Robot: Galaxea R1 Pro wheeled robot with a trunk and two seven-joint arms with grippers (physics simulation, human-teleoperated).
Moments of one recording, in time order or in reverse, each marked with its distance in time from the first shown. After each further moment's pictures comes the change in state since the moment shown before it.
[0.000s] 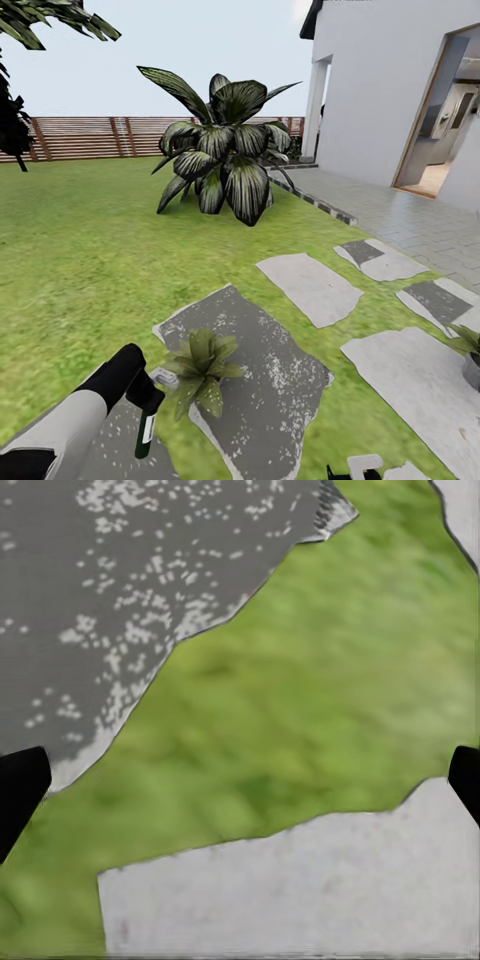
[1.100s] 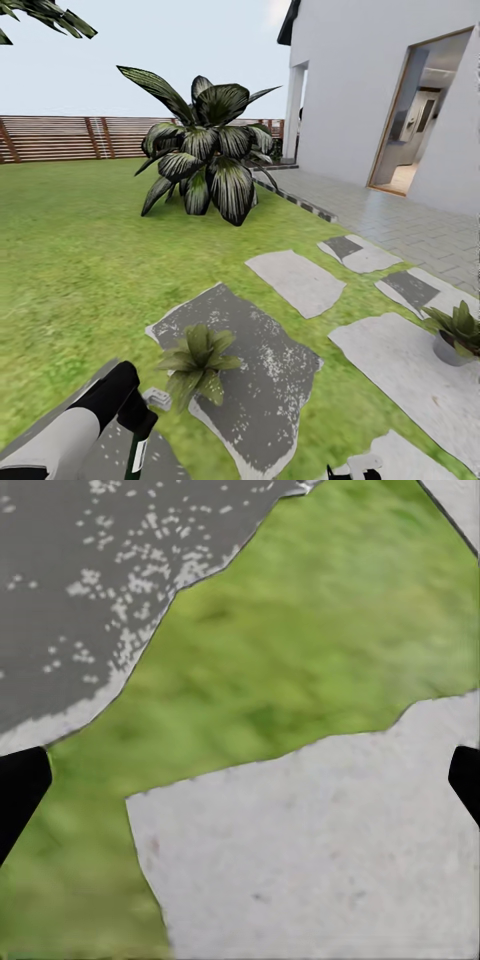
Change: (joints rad) left arm 0.061 0.017 0.011 0.038 0.000 -0.016 0.008; right arm 0.000 -0.001 0.000 0.000 0.002 0.001 0.000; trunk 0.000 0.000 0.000
